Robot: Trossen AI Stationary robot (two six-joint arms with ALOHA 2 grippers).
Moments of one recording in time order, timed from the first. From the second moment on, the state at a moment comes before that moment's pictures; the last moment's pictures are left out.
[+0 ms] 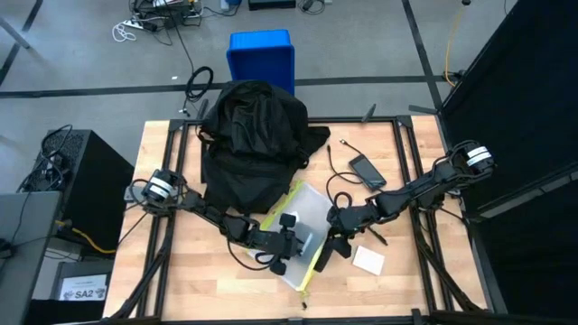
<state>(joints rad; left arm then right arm) -0.37 1.97 1.01 0.36 -0.29 0.12 0.33 1.50 0.58 0.22 -0.07 0.80</state>
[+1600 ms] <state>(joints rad) -0.34 1.97 1.01 0.34 -0.40 0.07 0.26 1.73 0.59 0.48 -0.30 0.86</state>
